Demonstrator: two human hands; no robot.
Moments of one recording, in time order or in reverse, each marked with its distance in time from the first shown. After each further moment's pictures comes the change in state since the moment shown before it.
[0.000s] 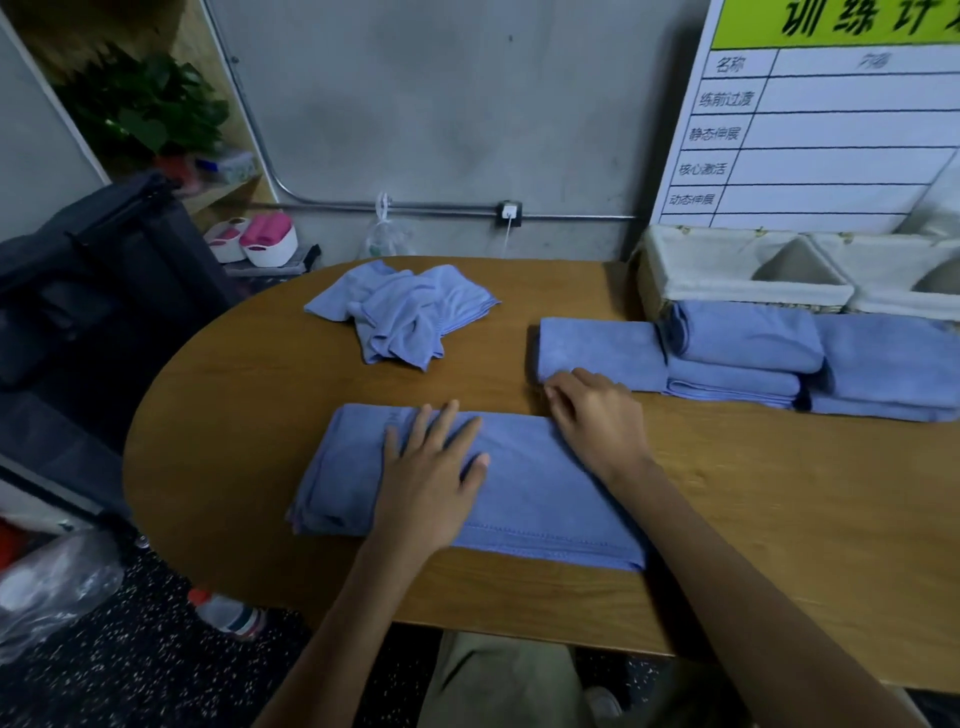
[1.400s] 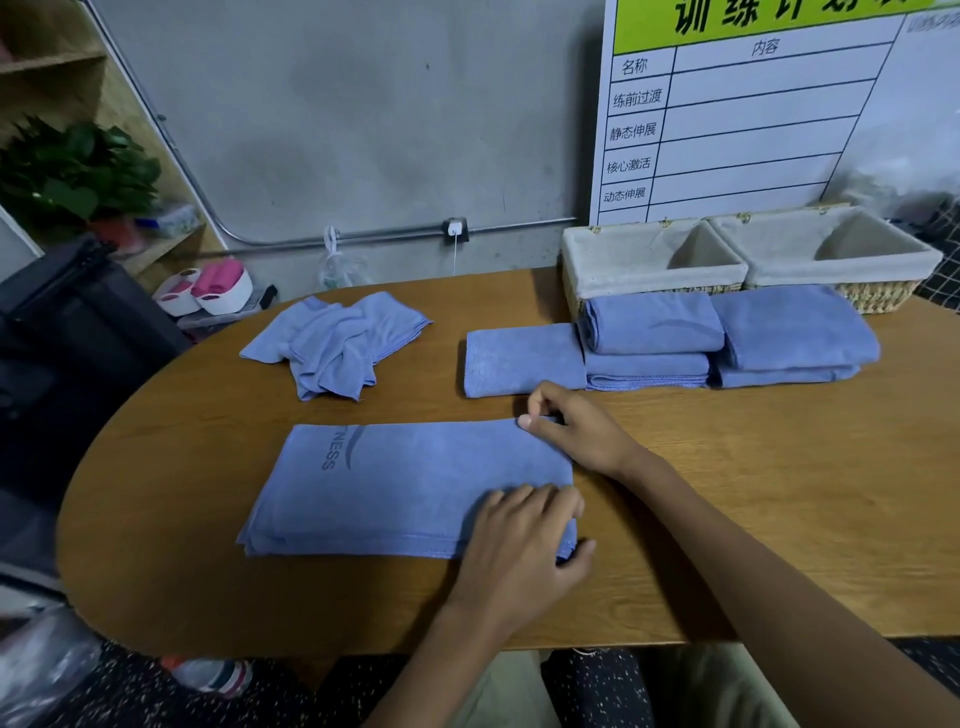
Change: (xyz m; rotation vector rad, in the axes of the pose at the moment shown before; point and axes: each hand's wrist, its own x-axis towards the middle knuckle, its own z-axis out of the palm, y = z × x) left_hand -0.030 0.146 0.029 -0.118 0.234 0.513; right_hand -0.022 0.071 -0.035 0.729 -0.326 0.168
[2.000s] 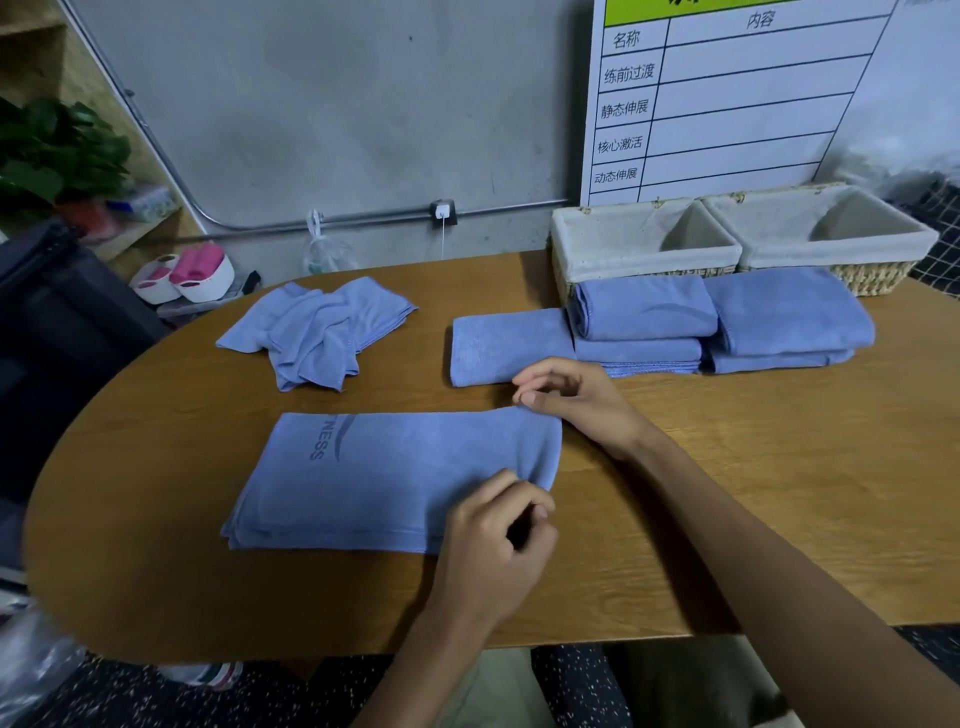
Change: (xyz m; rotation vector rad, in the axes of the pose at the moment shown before) left_hand -0.007 0.000 -0.011 -0.436 0.287 -0.153; right_hand -0.001 -0.004 -0.014 0.517 0.013 0.058
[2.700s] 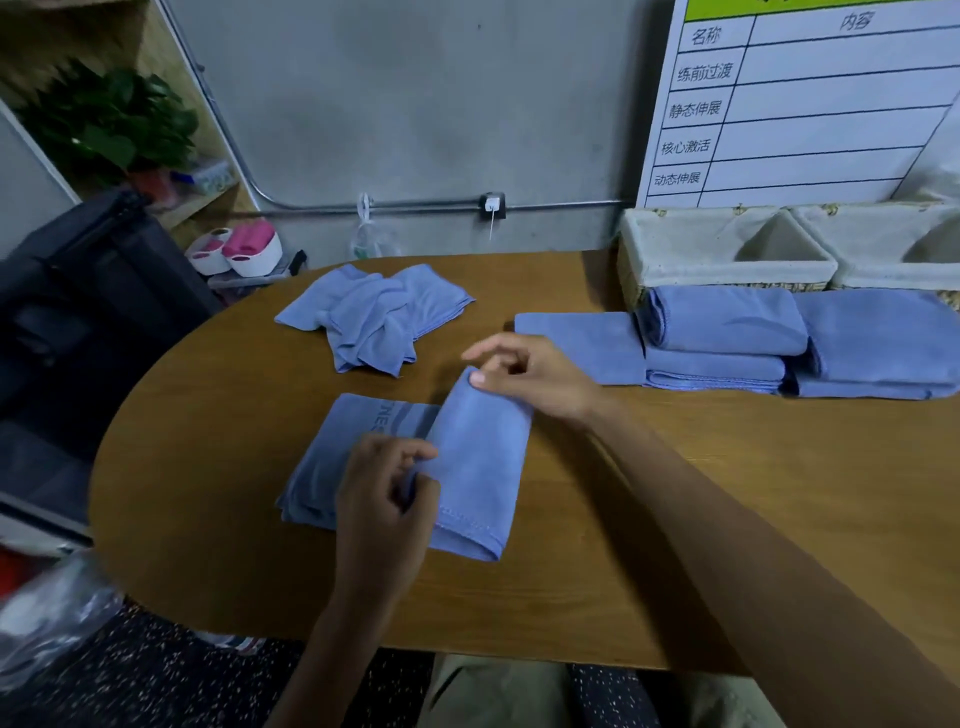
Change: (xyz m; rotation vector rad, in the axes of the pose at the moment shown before) left_hand -0.006 -0.064 -0.100 0.124 0.236 -0.336; right_hand 0.072 -0.028 0.087 -0.089 -0.239 -0.008
